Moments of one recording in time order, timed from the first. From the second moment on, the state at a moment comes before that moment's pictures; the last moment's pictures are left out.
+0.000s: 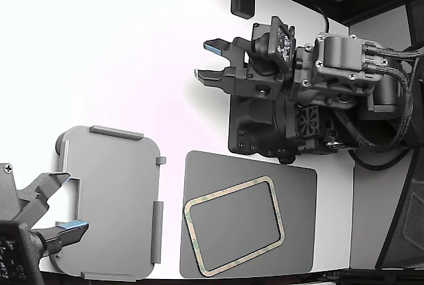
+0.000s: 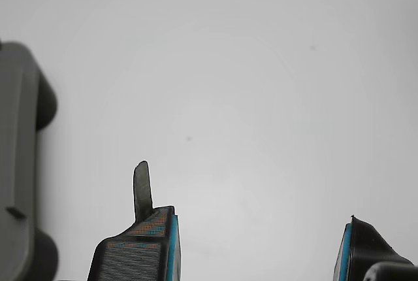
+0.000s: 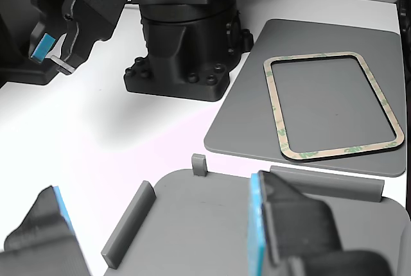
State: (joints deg) arm 1.1 168.0 152.4 56.1 9.0 7.8
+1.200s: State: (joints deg) arm -0.6 159.9 140.5 56.1 3.0 -0.3
